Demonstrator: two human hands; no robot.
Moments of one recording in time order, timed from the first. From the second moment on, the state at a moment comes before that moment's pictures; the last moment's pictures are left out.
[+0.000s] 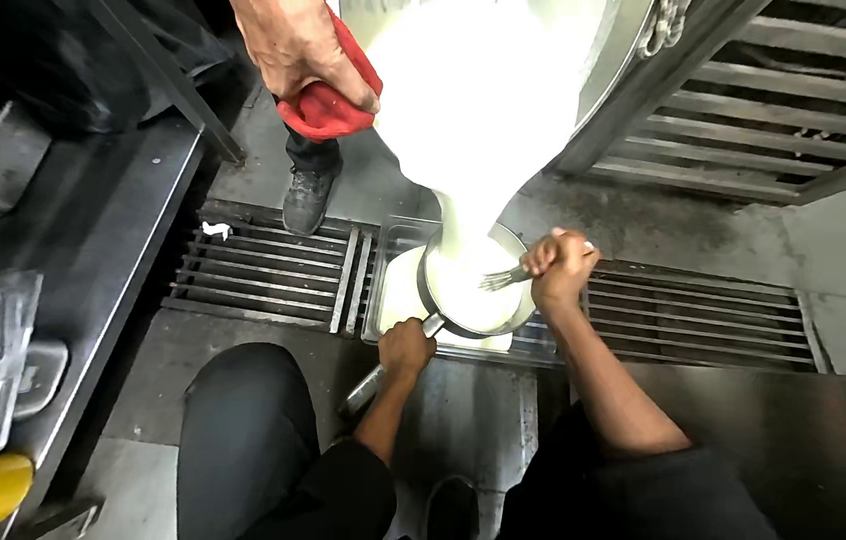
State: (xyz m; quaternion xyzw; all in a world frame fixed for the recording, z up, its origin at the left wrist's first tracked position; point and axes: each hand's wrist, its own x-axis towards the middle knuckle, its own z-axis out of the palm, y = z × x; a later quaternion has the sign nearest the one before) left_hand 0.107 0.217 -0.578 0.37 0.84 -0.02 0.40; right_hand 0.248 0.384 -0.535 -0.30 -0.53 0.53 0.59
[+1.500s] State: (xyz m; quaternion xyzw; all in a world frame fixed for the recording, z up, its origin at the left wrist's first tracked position) left_hand 0.107 0.235 -0.591 0.39 0.83 -0.02 0.40; right_hand 0.252 0.378 -0.550 -0.40 -0.41 0.45 0.69
